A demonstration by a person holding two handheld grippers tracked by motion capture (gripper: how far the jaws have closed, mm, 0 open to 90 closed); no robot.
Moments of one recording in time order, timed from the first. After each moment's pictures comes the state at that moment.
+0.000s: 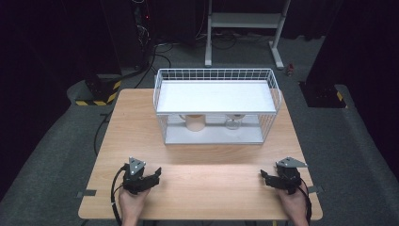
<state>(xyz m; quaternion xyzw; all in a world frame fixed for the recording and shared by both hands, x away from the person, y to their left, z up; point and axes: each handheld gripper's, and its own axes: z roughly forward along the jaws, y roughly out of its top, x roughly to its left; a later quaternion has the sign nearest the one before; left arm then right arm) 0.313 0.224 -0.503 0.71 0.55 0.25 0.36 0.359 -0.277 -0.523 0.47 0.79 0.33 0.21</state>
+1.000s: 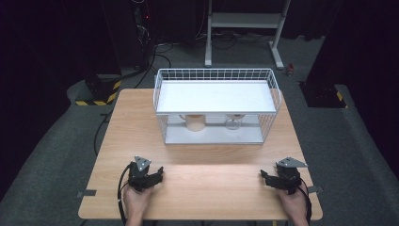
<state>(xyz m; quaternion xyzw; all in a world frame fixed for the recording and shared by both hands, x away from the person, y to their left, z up) 0.331 0.216 -0.526 0.72 0.56 0.27 0.31 0.359 -0.277 -0.523 0.47 0.79 0.33 0.21</state>
